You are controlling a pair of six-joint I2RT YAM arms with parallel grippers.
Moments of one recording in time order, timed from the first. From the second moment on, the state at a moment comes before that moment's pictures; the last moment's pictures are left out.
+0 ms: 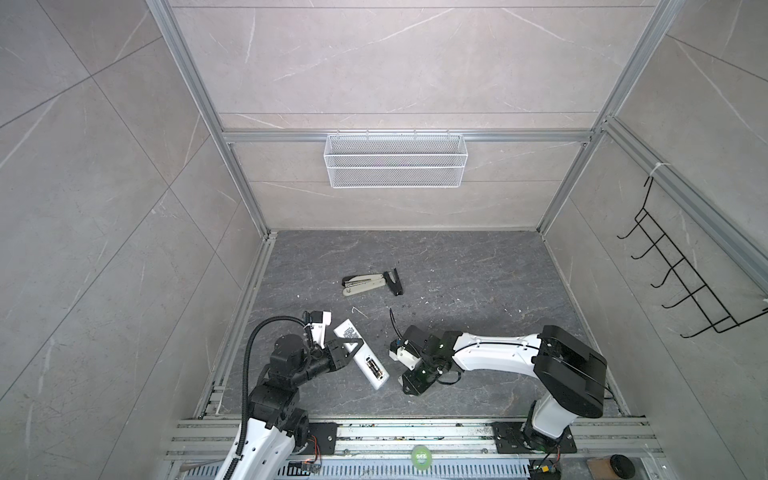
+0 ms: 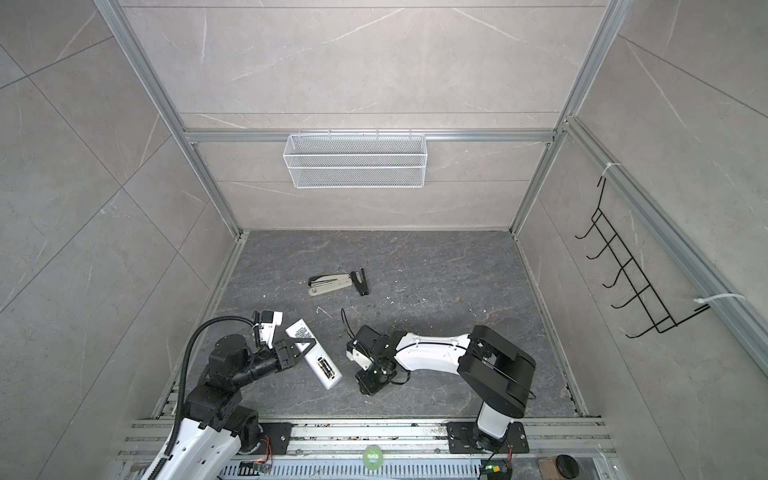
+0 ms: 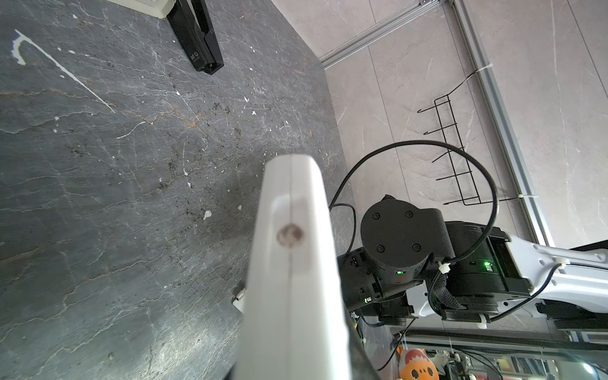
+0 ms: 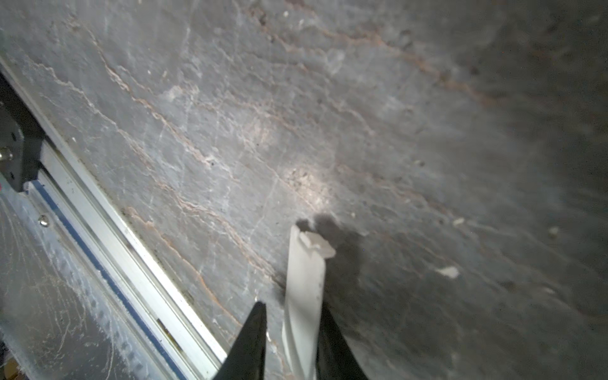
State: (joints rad) left arm -0.30 0.40 0.31 -0.30 0.67 -0.83; right arm 1.04 1.71 0.93 -0.51 -0.31 0.34
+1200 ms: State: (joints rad) left arm -0.30 0.35 0.31 -0.30 0.67 -0.82; right arm 1.16 1.85 1.24 -0.82 0.06 0.43
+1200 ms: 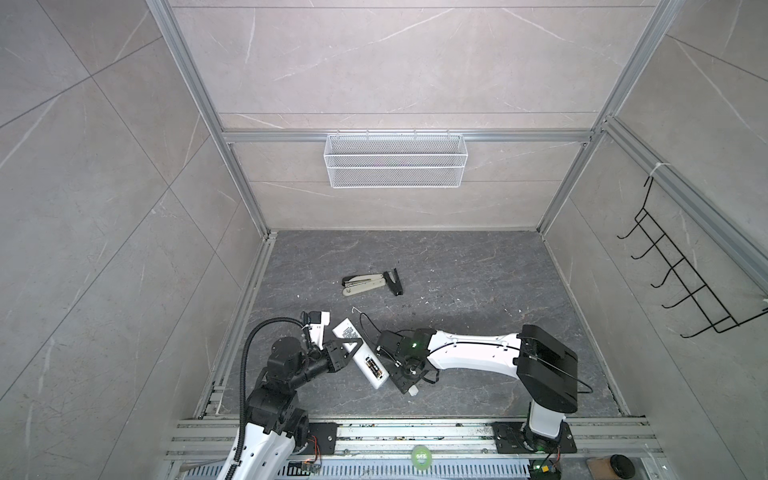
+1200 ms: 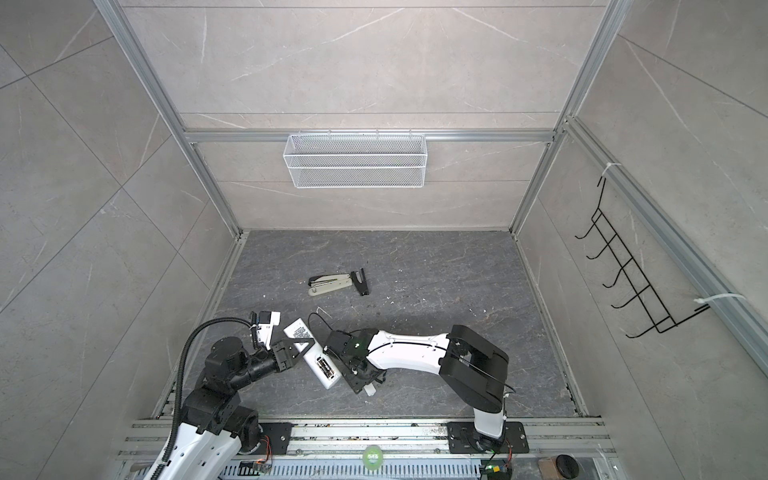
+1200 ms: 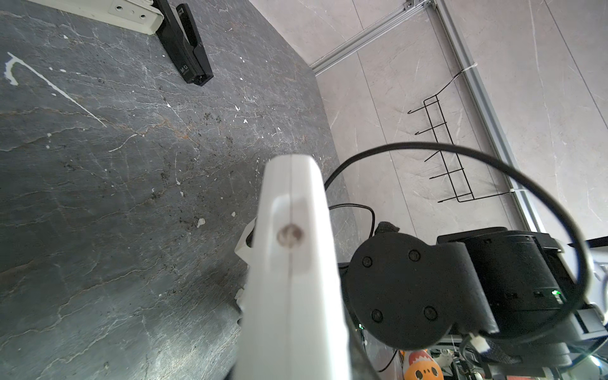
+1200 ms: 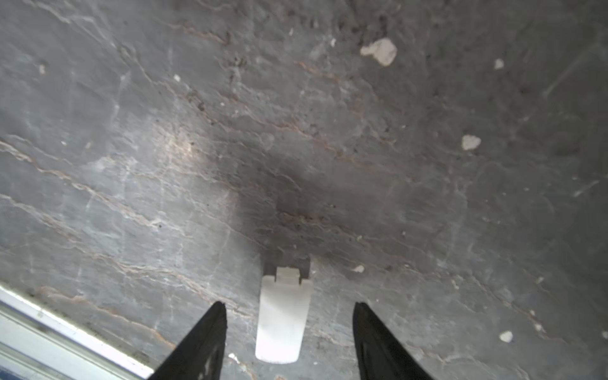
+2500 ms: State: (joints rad) left arm -0.30 0.35 0.31 -0.29 0.67 -0.81; right arm 1.18 1.91 1.25 -0.82 0.09 0.48
